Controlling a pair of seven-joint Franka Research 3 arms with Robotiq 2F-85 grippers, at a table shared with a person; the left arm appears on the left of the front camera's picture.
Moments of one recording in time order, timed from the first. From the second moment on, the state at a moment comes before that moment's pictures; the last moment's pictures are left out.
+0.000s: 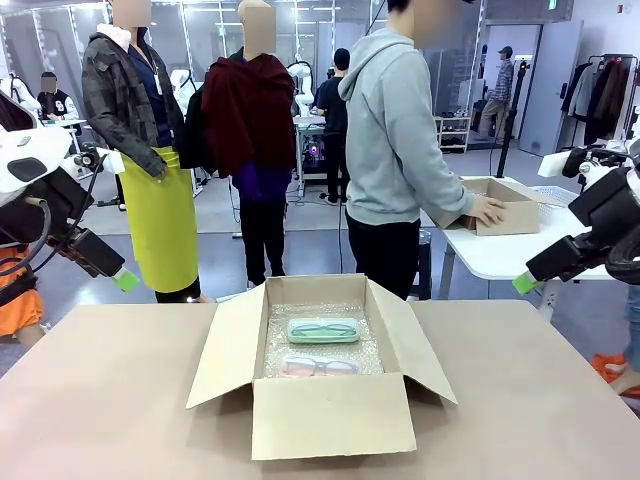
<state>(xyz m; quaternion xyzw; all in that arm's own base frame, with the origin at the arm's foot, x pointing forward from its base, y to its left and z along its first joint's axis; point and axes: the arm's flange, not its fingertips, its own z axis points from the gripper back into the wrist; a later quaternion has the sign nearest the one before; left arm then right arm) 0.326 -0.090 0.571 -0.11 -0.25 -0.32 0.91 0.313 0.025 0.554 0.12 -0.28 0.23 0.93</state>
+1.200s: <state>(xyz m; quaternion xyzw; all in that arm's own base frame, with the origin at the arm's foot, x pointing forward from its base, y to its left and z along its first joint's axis) 0.443 -0.042 0.469 -0.36 -0.11 -0.13 0.92 0.314 0.025 0.554 0.12 -0.28 0.23 0.93</state>
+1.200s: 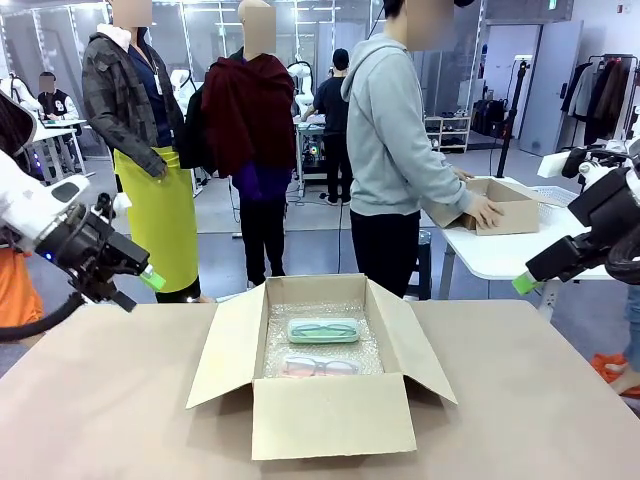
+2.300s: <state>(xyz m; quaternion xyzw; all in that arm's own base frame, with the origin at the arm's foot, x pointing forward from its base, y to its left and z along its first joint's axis) 0.456 -0.042 0.414 -0.41 -0.08 -0.11 0.90 0.314 0.025 0.554 0.12 -0.28 0.23 0.93</state>
